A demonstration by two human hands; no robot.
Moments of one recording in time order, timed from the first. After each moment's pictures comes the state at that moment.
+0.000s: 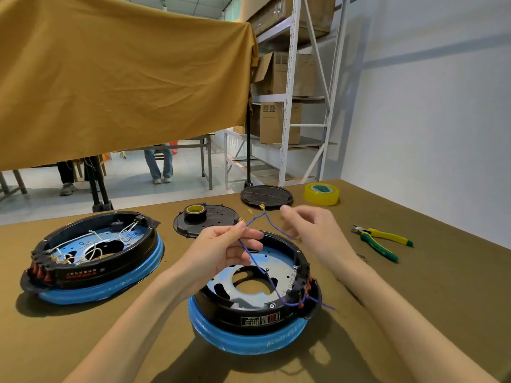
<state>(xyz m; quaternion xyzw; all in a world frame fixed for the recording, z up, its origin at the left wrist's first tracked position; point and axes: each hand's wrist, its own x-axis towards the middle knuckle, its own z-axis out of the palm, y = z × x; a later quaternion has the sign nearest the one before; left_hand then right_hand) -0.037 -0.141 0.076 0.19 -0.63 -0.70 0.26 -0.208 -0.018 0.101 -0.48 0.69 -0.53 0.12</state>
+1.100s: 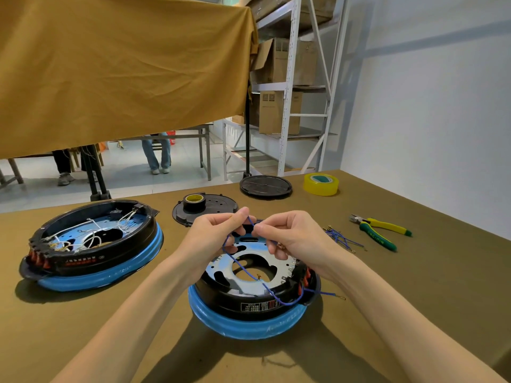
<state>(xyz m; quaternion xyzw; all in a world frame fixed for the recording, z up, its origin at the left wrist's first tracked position) -0.041 -0.150 0.067 0.25 -0.66 -0.64 0.31 -0.197 -0.026 0.085 -0.52 0.59 -0.51 0.35</state>
